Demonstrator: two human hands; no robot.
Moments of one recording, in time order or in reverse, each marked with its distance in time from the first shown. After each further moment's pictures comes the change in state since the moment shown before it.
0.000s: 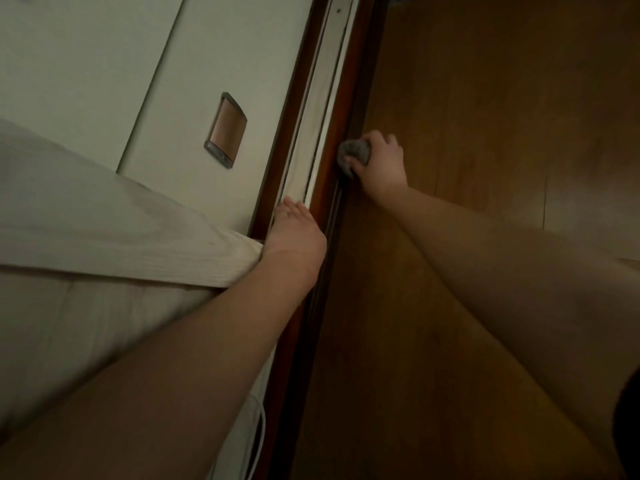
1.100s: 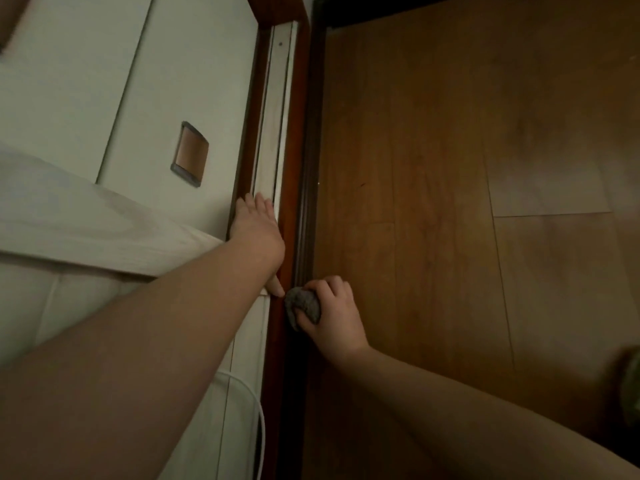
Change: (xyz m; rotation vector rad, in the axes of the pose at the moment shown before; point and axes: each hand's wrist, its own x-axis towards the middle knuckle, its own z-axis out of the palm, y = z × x) left_hand -0.002 -0.013 -0.015 0.215 -0.104 -0.116; right_hand -0.248 0.000 0.069 0.080 -0.049 -0.018
